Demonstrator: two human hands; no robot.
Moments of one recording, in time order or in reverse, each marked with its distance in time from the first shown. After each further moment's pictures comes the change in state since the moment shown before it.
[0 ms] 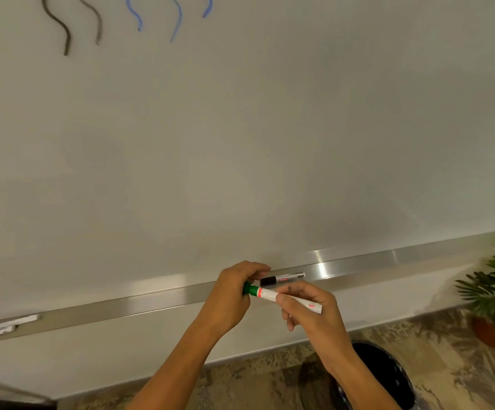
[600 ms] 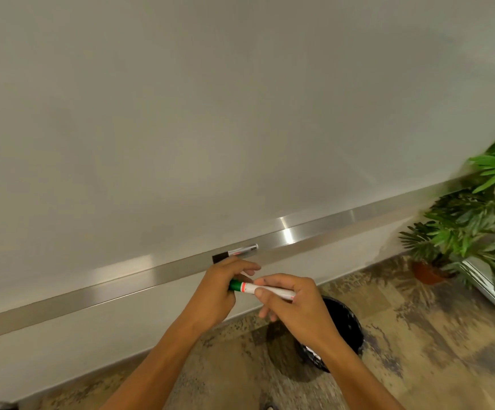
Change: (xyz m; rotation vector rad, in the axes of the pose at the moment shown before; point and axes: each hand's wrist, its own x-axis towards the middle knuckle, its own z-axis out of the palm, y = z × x) left_hand 0.010 0.022 0.074 -0.140 -0.184 0.073; right_hand -0.015 0.017 -0.069 -0.183 0.010 0.088
